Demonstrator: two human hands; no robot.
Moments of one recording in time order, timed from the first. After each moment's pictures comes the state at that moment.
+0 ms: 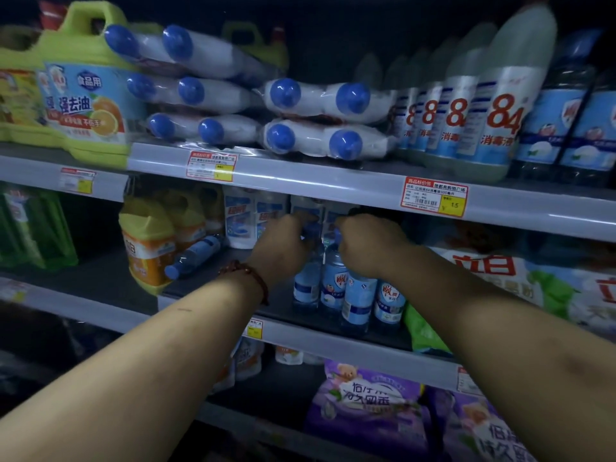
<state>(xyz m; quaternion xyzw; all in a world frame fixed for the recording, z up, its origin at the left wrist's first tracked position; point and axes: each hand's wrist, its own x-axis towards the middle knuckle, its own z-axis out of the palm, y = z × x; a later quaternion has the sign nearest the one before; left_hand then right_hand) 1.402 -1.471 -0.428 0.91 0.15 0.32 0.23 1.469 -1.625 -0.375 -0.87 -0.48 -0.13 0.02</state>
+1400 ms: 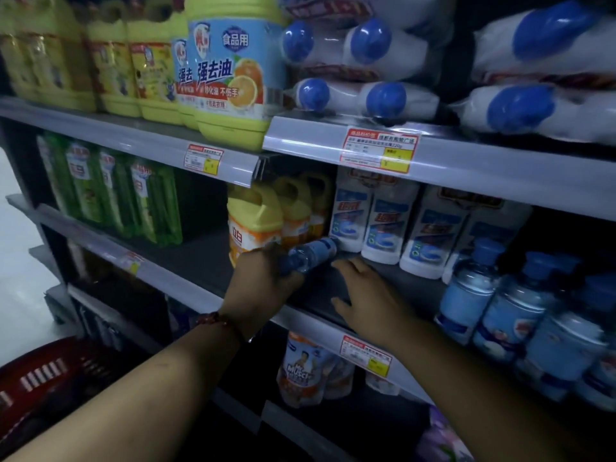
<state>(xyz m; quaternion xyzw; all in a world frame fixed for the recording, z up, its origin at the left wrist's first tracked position) 1.269 -1.311 -0.517 0.84 0.33 0.39 0.18 1.424 -1.443 -0.504 -0.79 -0.59 -0.01 0.16</state>
